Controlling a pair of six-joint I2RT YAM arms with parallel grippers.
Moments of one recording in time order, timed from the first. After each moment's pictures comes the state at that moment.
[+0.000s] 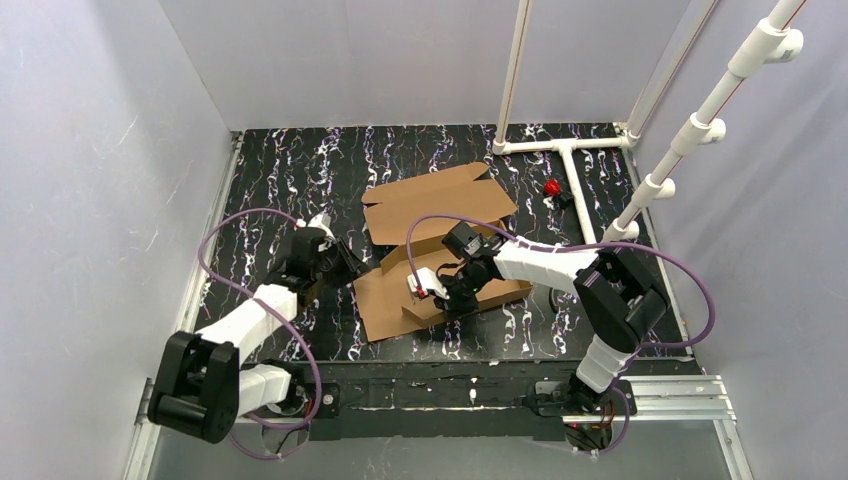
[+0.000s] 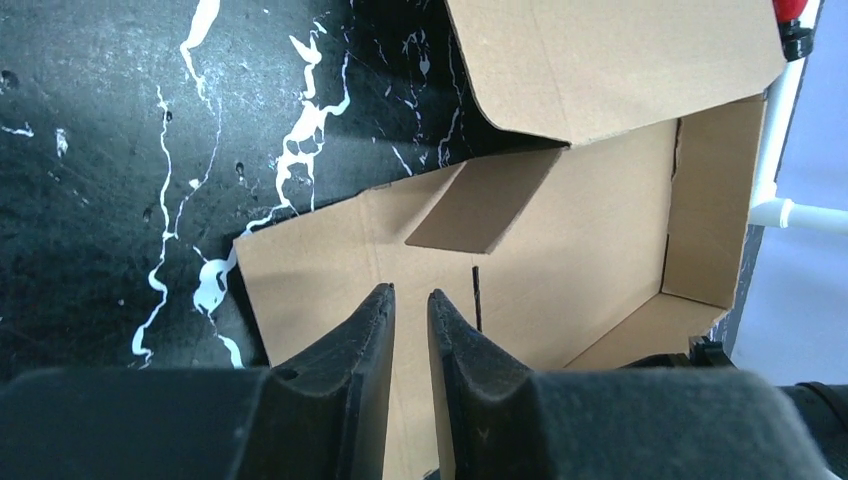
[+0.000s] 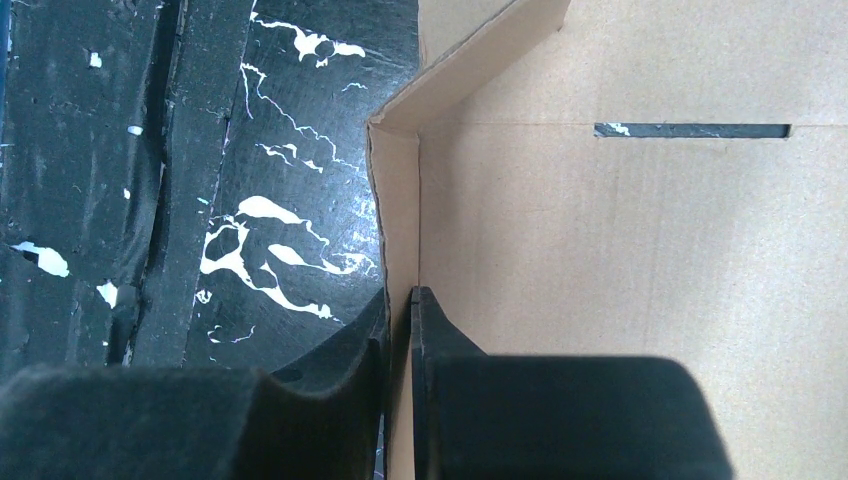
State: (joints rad) left arm -0.28 1.15 0.49 -0.05 0.22 -0.74; right arm 0.82 1.69 1.02 -0.61 -0.67 -0.95
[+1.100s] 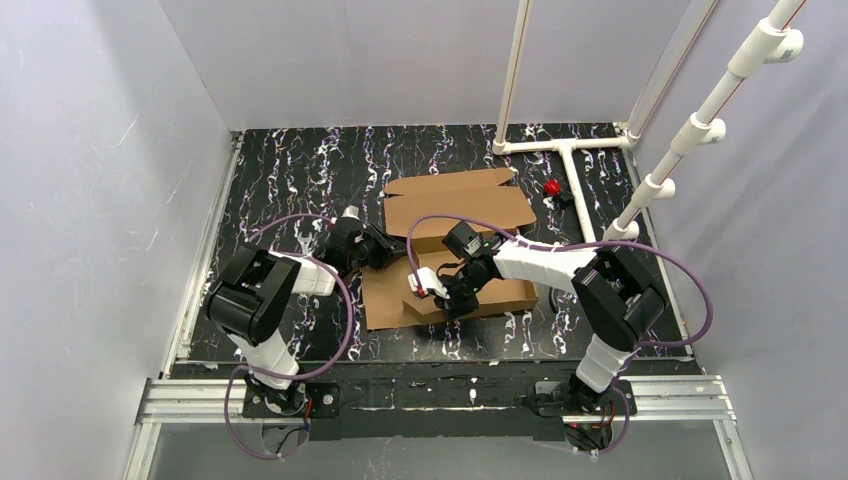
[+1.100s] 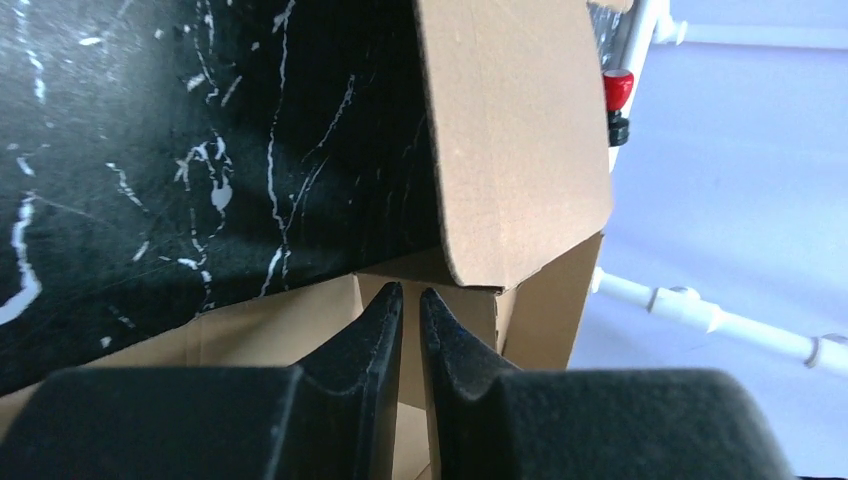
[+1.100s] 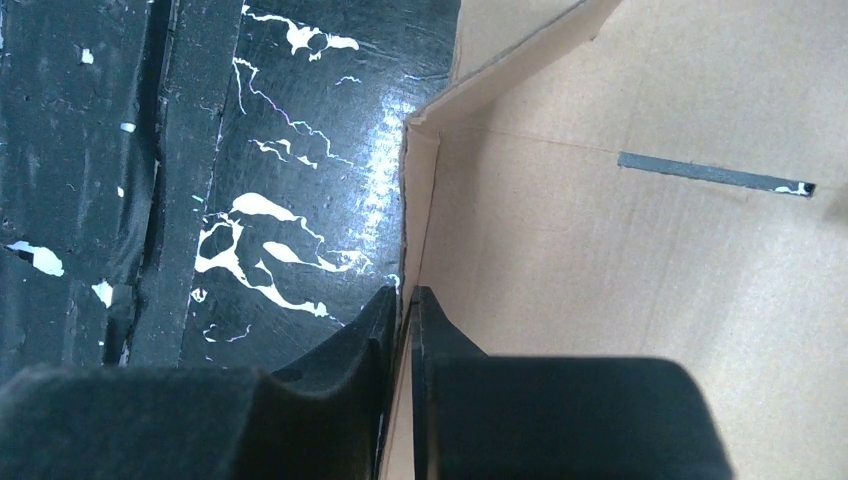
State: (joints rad) left arm -0.42 1.69 0.60 0.55 0.25 -1.17; right arm 0.82 1.70 1.02 -0.61 -0.67 -0.95
